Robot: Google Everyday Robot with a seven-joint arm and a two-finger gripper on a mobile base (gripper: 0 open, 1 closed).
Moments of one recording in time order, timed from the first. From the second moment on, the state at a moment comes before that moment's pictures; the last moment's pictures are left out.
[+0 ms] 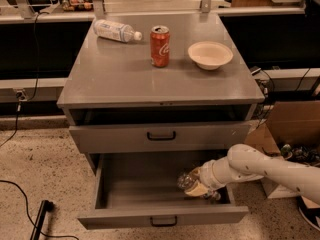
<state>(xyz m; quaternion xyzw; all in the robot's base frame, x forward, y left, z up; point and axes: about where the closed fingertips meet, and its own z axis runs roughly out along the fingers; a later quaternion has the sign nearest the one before) 0.520 -0.123 0.449 -0.62 0.71 0.19 0.26</state>
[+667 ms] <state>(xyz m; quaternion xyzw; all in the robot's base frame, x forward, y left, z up) 0.519 -0.120 0.448 -0.62 0.71 0.19 0.26</state>
